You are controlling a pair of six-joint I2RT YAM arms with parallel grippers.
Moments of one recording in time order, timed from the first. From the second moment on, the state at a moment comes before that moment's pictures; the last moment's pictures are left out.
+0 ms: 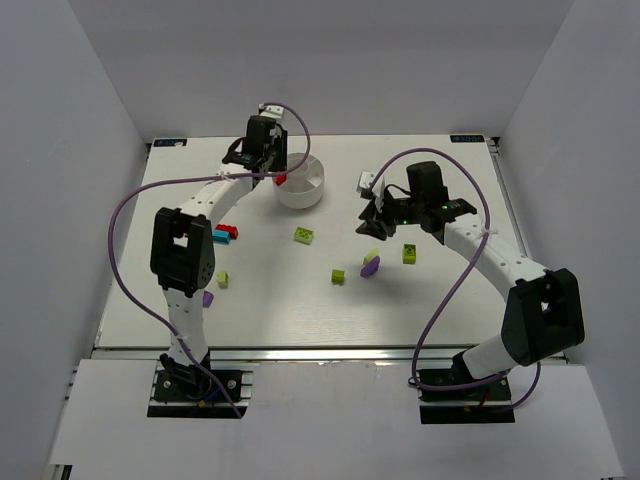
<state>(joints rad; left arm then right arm) -0.34 2.05 1.74 -0.25 -0.16 -0.10 0.41 1.47 1.11 -0.32 -0.76 -0.67</state>
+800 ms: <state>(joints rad) -0.04 1.11 0.86 -0.34 -0.27 -0.59 0.39 1.43 0.97 0.02 -0.83 -0.66</state>
